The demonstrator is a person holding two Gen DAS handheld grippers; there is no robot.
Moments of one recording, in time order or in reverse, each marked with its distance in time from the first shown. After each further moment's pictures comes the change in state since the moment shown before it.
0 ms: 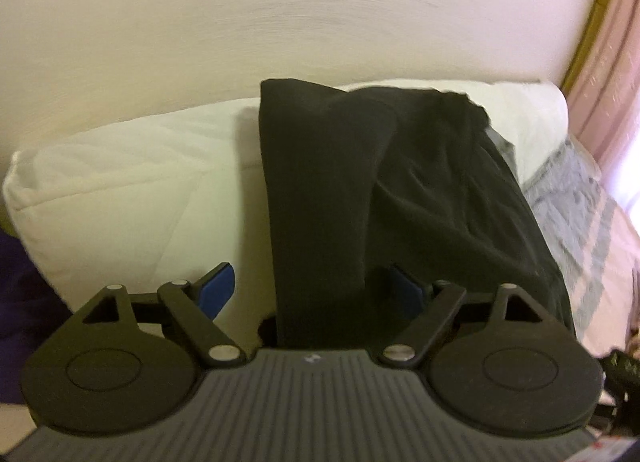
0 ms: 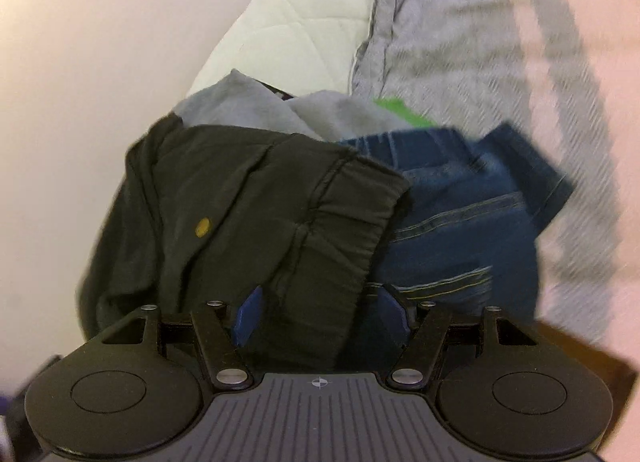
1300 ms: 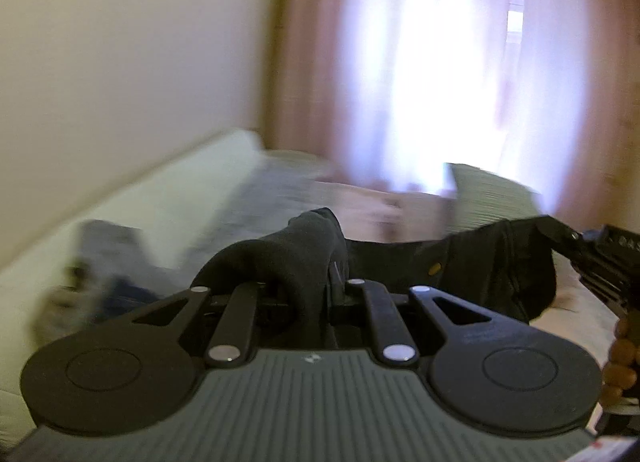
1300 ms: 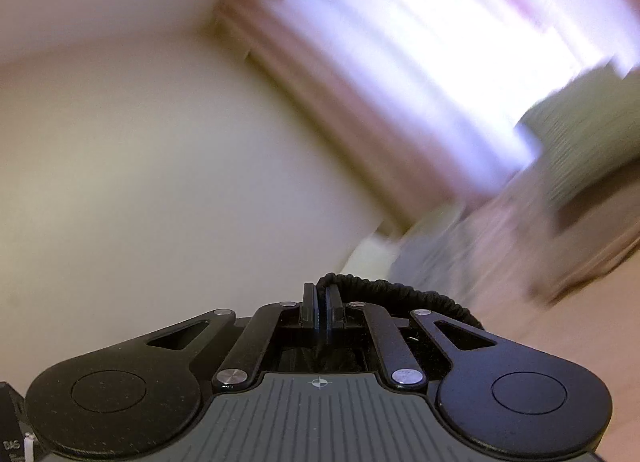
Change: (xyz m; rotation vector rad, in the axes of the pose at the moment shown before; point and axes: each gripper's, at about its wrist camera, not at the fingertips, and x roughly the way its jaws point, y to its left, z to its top) left arm -0.342 -0.240 -0.137 0.563 -0.235 -0.692; right arm -0.494 -0.056 -0.075 -0.127 -0.909 0.099
